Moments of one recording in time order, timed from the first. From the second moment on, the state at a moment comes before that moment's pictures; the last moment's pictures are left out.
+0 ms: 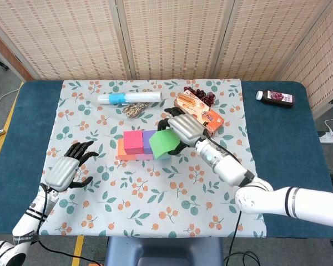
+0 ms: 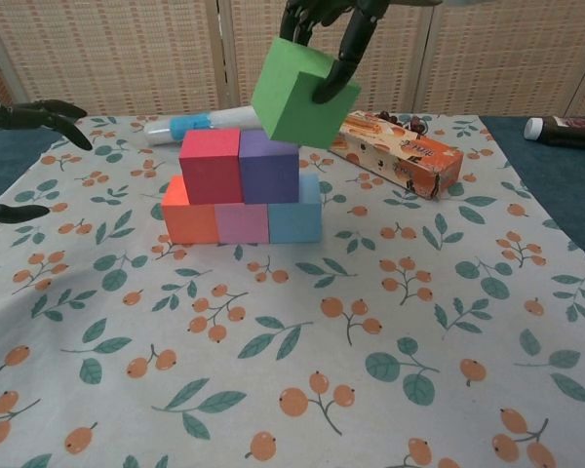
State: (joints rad) left arm -0.51 -1.23 -0.07 -1.61 1.45 1.15 -0.06; right arm 1.20 -1.16 0.27 -1.74 -0.63 0.70 -0.27
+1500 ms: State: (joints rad) left arm -0.50 -1.23 -0.08 -1.61 1.46 1.16 -0.10; right arm 1.47 -1.38 0.27 -1.56 -0.21 0.82 -0.57
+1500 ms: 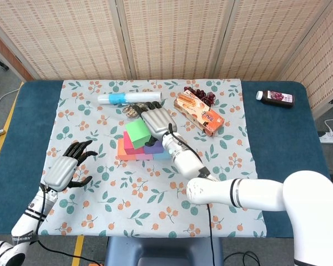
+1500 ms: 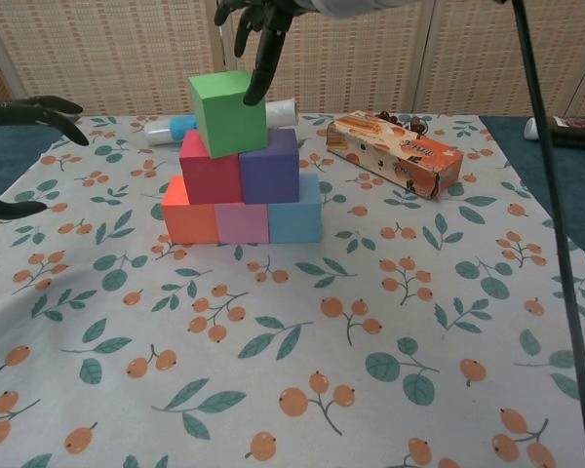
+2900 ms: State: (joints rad) left arm -0.49 -1.22 -0.08 -1.59 1.45 1.15 -0.15; right arm 1.36 -1.52 0.28 -1.30 -0.65 0.71 -0.32
